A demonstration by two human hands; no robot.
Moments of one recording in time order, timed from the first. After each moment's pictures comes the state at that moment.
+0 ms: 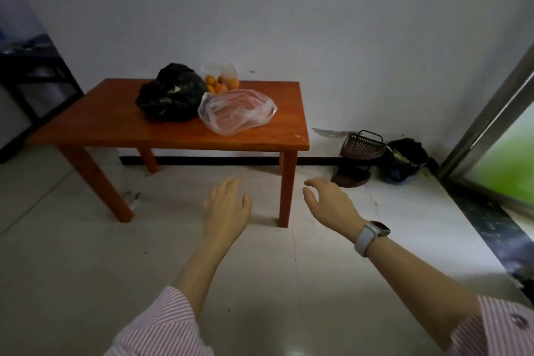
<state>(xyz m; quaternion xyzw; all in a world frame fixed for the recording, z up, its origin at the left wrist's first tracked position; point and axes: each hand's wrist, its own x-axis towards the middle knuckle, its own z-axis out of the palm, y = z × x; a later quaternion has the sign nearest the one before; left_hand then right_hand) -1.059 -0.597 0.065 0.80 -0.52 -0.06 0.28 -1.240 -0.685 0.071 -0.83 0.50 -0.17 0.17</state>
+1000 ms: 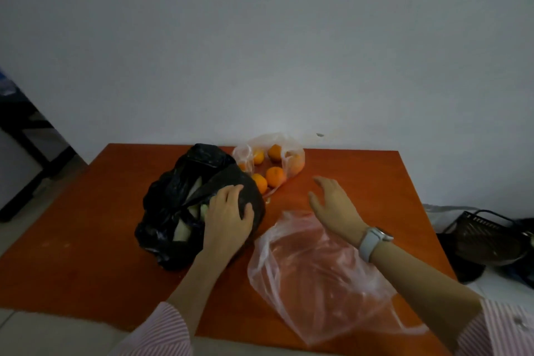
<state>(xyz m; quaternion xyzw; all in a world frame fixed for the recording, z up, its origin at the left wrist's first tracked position) -0.610 -1.100 0.053 0.82 -0.52 -0.03 0.25 -0.795 -1.213 0.057 -0.82 0.46 -0.19 0.27</state>
